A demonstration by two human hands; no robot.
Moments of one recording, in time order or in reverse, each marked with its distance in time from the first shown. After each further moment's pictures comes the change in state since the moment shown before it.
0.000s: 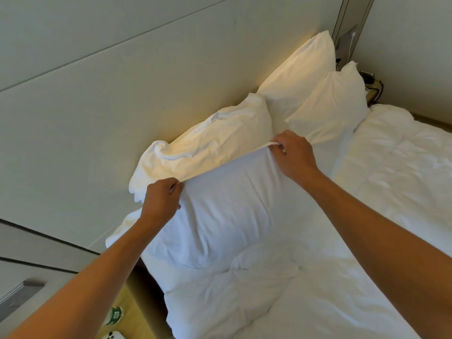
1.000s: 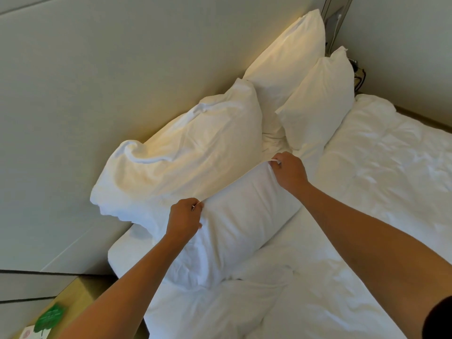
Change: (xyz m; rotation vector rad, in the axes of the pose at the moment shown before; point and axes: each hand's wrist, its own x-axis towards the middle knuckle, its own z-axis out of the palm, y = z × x) left_hand 0.047 -0.003 0.120 -0.174 -0.318 -0.213; right_hand 0.023 0.099 0.112 -0.096 -0.186 0.329
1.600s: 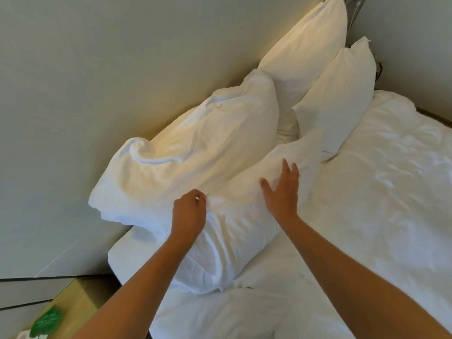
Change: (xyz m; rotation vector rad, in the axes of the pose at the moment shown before) left_hand 0.061 -0.023 -0.003 -0.020 0.141 0.059; right_hand -0.027 -0.036 0.106 0.243 0.122 0.267
